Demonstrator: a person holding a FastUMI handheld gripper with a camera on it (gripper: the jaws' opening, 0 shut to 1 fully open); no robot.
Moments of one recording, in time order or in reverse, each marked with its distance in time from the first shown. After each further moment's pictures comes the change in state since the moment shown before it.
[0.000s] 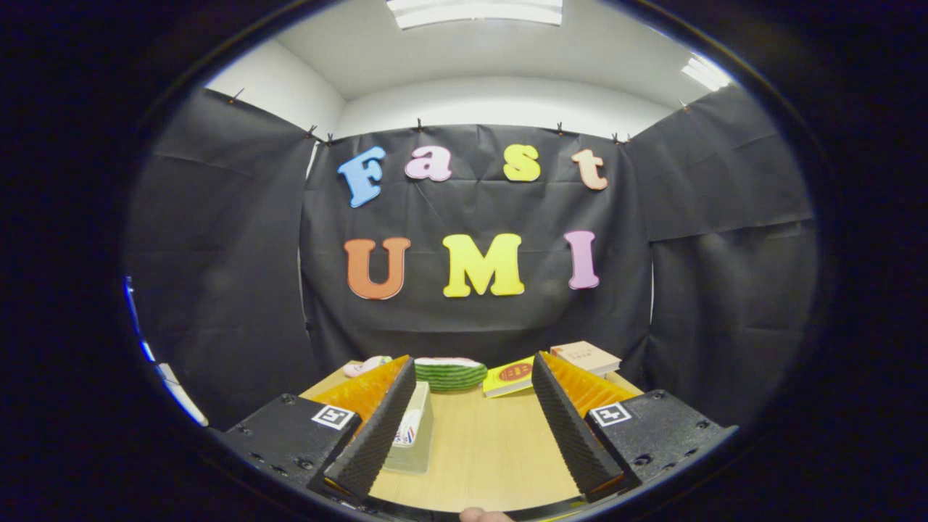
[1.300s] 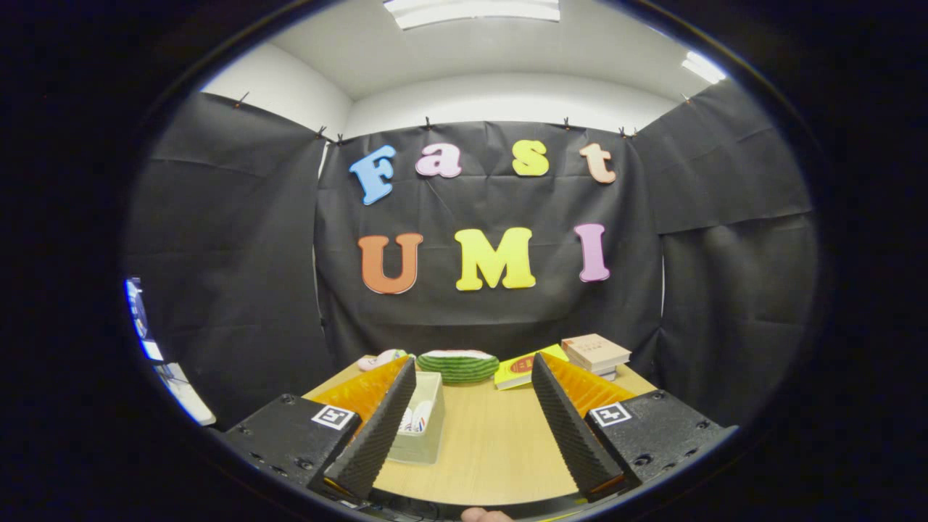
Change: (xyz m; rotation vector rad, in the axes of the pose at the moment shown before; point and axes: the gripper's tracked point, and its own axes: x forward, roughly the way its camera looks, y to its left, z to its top) arm -0.019 0.003 -0.015 0.011 0.032 0.061
